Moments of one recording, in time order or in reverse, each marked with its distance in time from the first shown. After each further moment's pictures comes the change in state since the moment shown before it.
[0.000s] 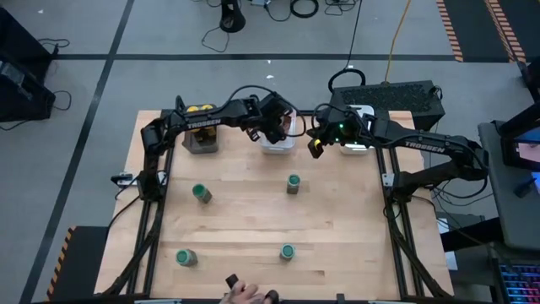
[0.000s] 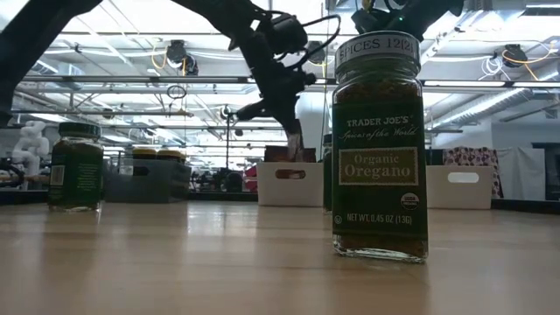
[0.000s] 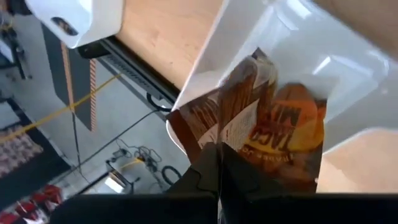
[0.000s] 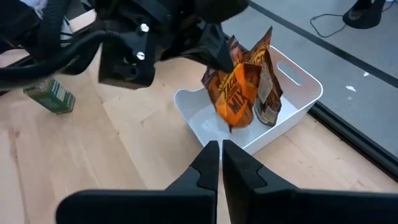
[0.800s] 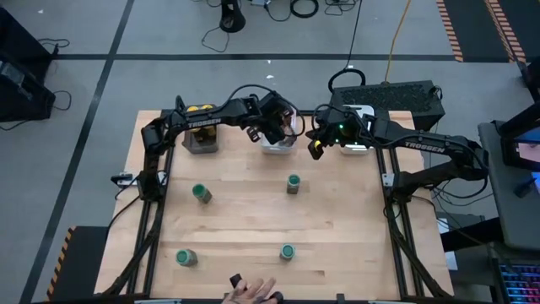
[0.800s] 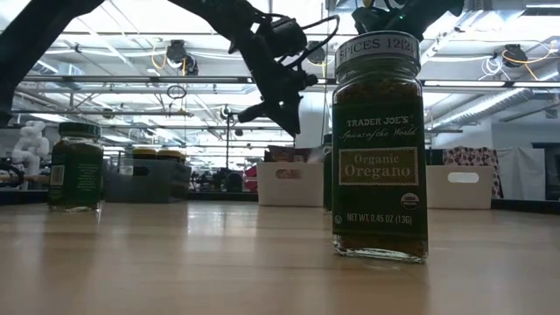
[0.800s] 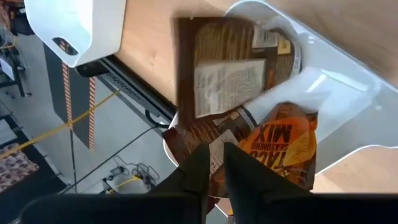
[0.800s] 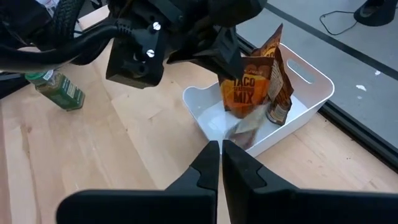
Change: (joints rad) left arm 0.007 0.006 -0.004 0.006 0.090 0.003; right arm 0.004 0.000 0.000 0.000 -0.028 0.004
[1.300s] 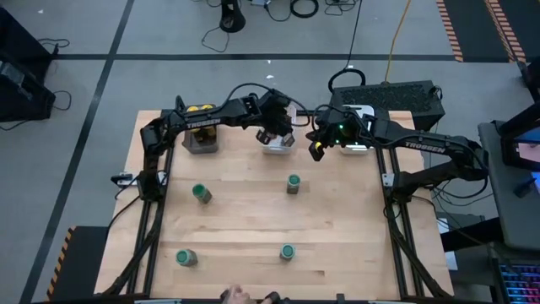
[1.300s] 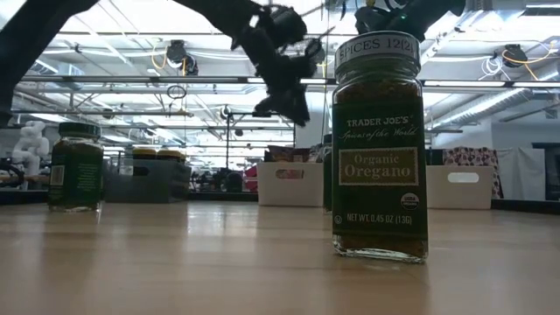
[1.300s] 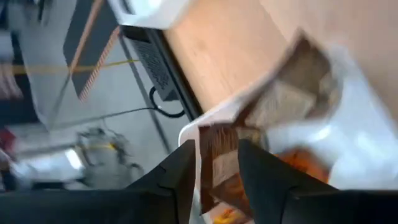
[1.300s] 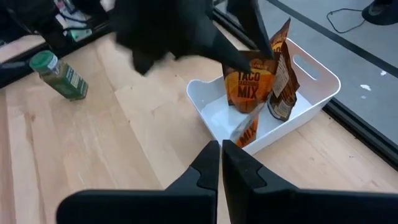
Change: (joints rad) left arm -0.009 -0.020 0.000 0.106 -0.004 -0.439; right arm 0.000 -0.004 0.000 -0.019 -0.024 -0.028
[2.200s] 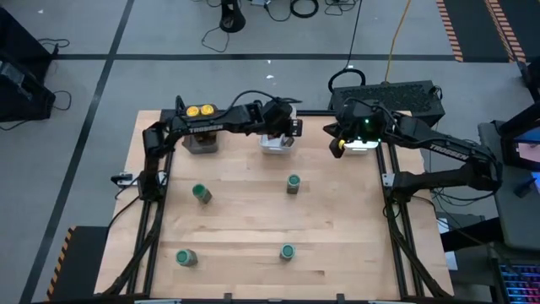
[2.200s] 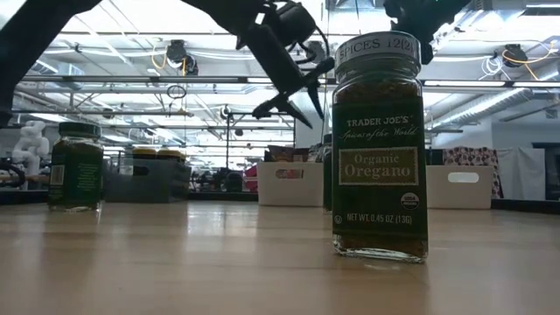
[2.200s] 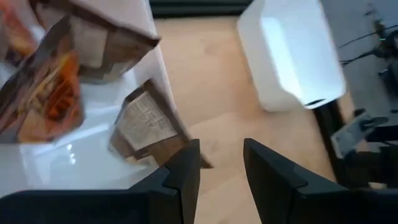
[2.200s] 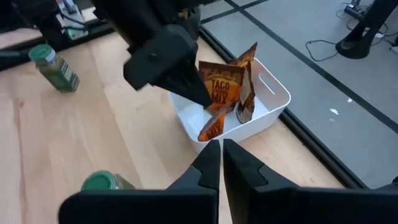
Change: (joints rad) left arm -0.062 0.025 0.002 0.018 0.046 -2.093; right arm -0.061 -0.192 0.000 -0.138 0.004 -0.168
